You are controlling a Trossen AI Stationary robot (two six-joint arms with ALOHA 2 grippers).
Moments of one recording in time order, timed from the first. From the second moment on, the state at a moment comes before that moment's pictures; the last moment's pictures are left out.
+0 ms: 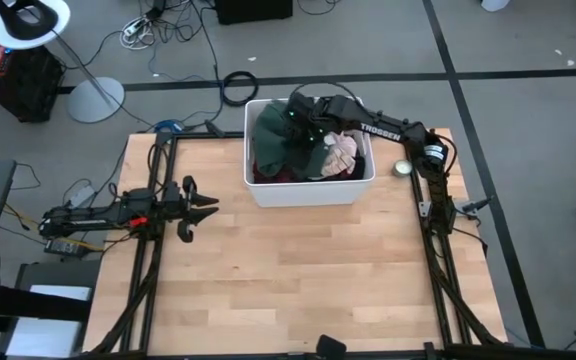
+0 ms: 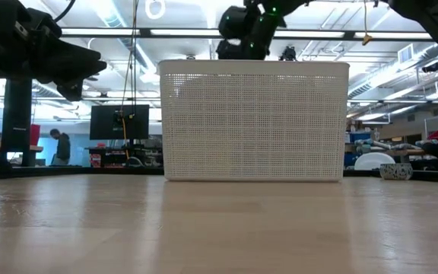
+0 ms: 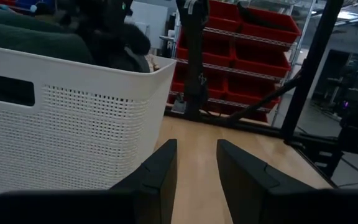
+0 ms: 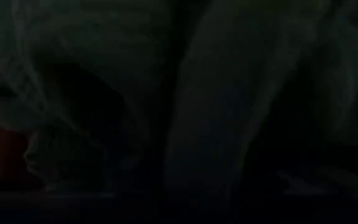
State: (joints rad) left arm 0.05 0.01 0.01 0.09 -0.04 -0.19; right arm -0.43 2.02 1.99 -1.08 0.04 -0.03
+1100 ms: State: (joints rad) left arm 0.05 0.01 0.01 0.08 -0.04 -0.19; right arm -0.33 1.69 2.31 -1.57 -0.03 0.33
